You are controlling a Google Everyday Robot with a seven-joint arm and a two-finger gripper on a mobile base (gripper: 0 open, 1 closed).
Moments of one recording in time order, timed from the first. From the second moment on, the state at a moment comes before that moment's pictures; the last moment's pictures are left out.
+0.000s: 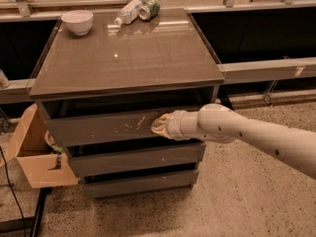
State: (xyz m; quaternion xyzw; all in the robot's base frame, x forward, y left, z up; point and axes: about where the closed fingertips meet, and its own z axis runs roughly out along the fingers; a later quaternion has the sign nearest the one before) arm 0.641 -0.015 0.639 -0.59 0.66 0.09 0.45
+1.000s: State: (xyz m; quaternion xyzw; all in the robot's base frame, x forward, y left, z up) arm 0.571 -0.036 0.643 -0.58 0.71 0.25 0.31
